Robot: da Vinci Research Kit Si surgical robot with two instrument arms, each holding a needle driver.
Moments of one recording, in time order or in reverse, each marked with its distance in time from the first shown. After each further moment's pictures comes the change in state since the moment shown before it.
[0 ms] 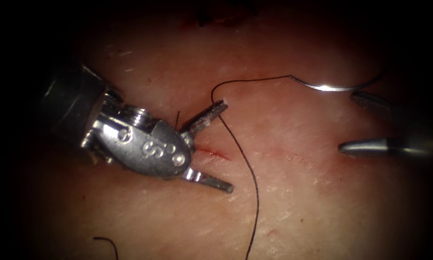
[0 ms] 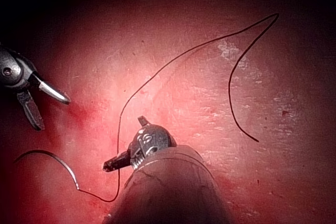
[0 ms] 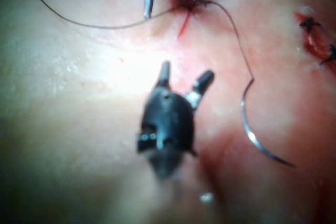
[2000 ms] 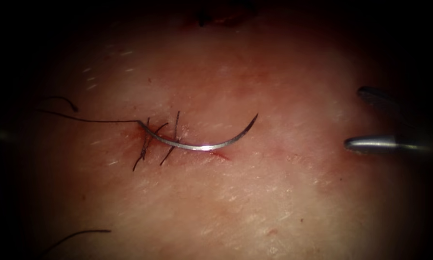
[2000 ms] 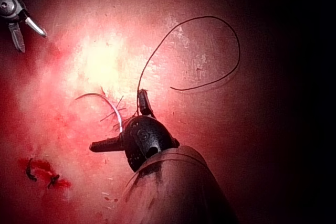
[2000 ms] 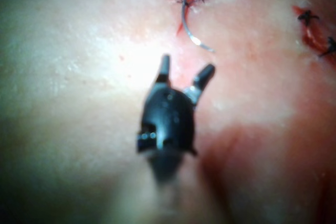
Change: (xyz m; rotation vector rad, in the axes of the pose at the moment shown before) right arm 0.000 0.000 -0.001 0.001 0.023 0.040; left arm -0.005 -0.010 -0.022 -0.187 0.132 -0.381
